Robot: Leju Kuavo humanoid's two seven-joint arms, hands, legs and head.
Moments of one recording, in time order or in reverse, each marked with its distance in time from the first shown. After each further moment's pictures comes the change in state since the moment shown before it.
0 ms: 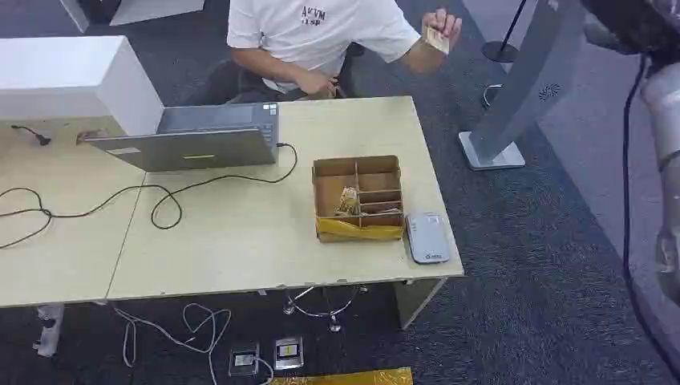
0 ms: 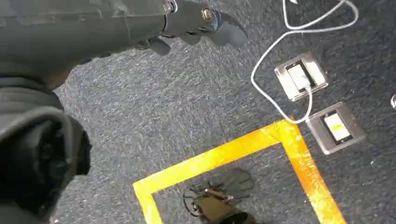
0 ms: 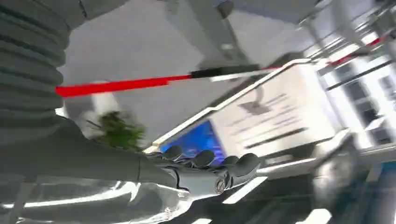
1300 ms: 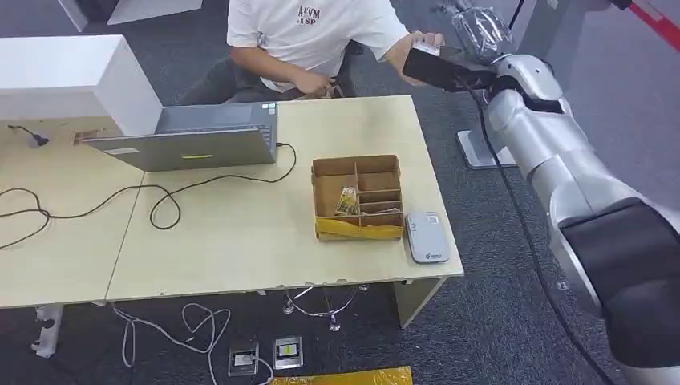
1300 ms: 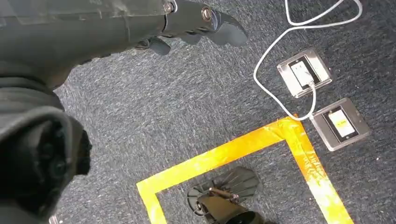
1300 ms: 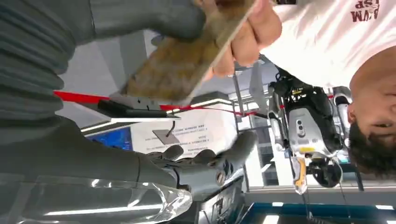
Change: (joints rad) left arm 0.008 0.010 -0.008 0.000 0.003 -0.015 -0.010; right arm 0.067 0.285 0.245 -0.025 0.041 -0.022 -0.001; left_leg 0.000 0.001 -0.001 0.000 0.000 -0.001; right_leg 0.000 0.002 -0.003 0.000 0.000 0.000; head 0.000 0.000
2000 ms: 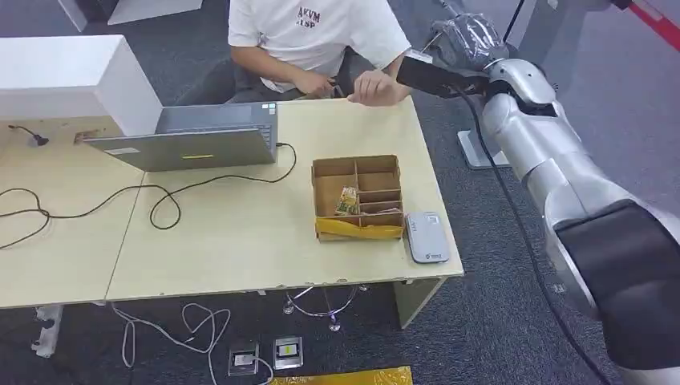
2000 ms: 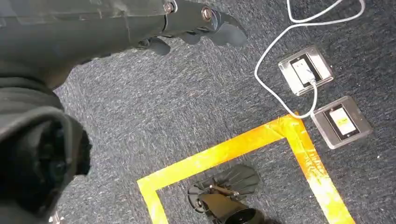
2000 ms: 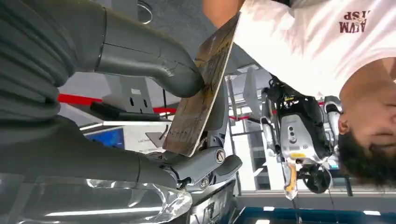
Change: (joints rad) left arm 0.000 -0.002 -0.013 0.000 0.025 -0.002 0.000; right arm 0.010 0.010 0.014 0.000 0.002 0.012 -0.019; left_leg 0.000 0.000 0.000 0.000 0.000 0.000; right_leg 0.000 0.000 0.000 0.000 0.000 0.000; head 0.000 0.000
